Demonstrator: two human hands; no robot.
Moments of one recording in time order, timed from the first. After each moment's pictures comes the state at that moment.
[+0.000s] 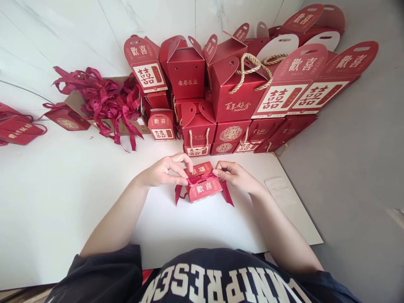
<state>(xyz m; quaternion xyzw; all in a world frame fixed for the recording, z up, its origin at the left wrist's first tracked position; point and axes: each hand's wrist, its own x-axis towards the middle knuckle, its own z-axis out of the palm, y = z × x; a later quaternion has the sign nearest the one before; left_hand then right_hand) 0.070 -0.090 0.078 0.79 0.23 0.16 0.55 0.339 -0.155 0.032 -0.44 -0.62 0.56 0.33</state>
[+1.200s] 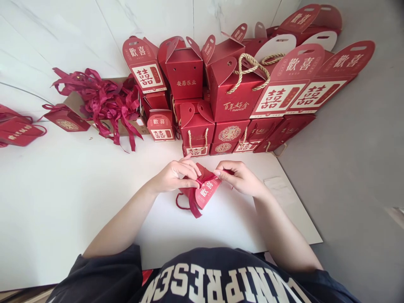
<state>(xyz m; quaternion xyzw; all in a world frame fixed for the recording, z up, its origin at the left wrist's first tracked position) 0.094 -0.105 0.061 0.81 0.23 0.21 0.49 0.339 -0.166 0.058 -0.44 -0.67 0.49 0.34</state>
